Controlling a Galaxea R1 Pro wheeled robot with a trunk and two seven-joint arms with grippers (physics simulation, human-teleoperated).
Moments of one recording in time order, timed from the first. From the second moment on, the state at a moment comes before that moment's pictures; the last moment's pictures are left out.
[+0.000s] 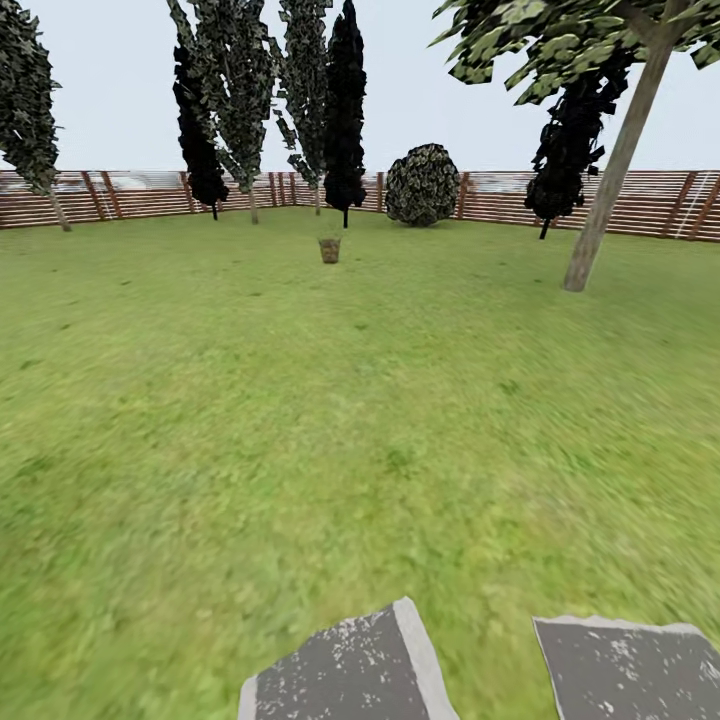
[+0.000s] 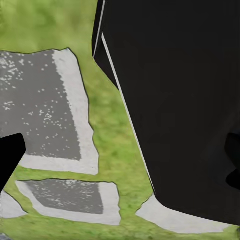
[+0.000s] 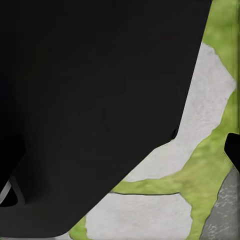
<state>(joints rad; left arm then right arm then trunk) 0.07 0.04 0.05 0.03 0.21 0.05 -0.01 -0.05 0.02 0.05 0.09 0.02 0.01 0.01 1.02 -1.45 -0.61</state>
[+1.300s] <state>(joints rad) 0.07 0.04 0.05 0.03 0.21 0.05 -0.01 -0.05 0.02 0.05 0.09 0.02 0.01 0.01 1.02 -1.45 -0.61</state>
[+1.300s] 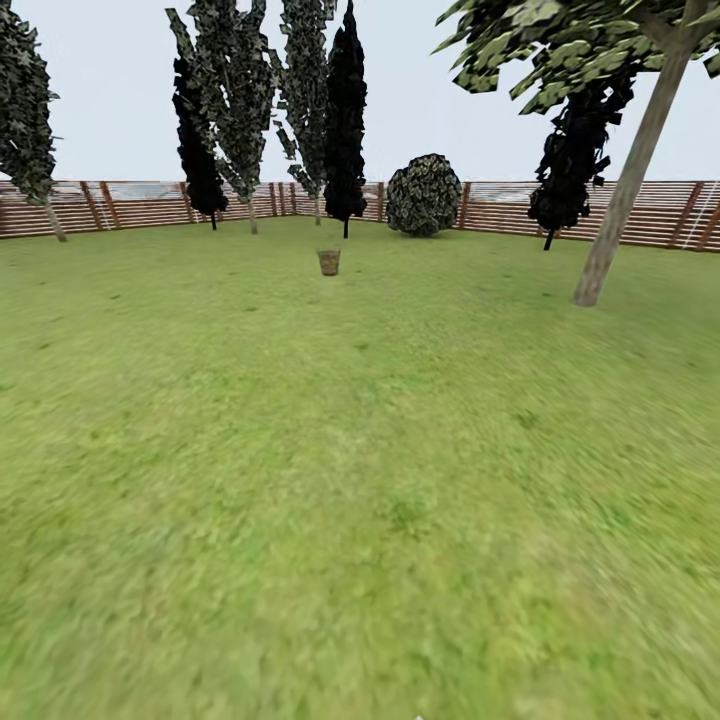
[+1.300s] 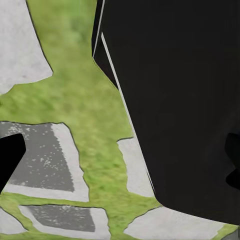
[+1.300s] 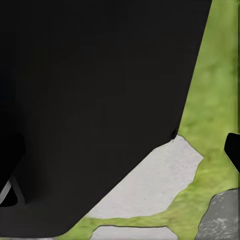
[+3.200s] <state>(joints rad) 0.07 0.04 0.05 0.03 0.21 0.05 -0.01 -0.05 0.02 0.05 0.09 0.02 0.01 0.00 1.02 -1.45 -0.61</state>
